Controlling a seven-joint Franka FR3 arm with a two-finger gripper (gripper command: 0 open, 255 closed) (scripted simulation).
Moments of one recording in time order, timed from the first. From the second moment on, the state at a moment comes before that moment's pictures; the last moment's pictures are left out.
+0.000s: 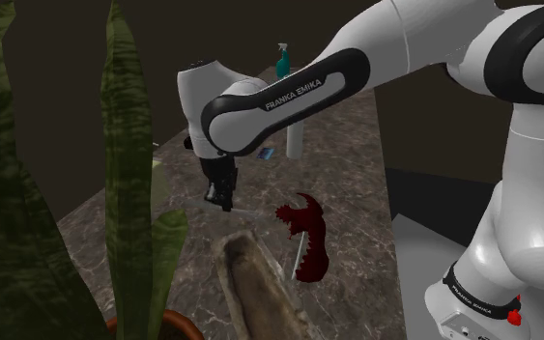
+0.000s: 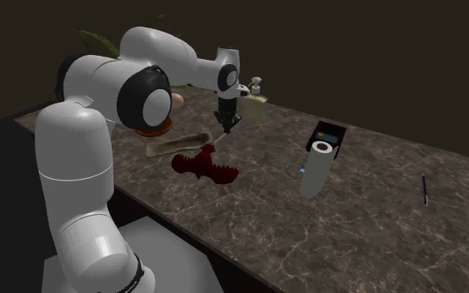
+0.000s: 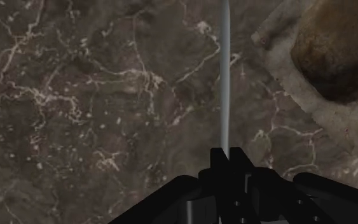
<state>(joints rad) 0.23 0.30 0.35 -1.75 -0.10 1.99 0.13</state>
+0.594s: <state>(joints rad) 0.23 0.27 0.36 -1.67 -0.09 1.87 0.12</state>
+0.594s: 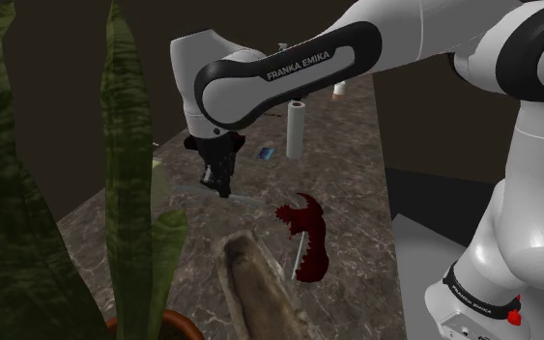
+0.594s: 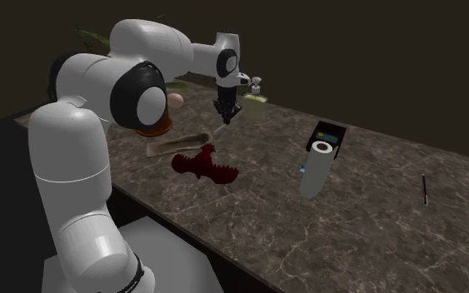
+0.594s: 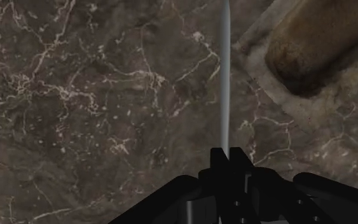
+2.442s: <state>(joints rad) 0.36 -0.15 0.50 -2.08 0.10 1.90 0.34</state>
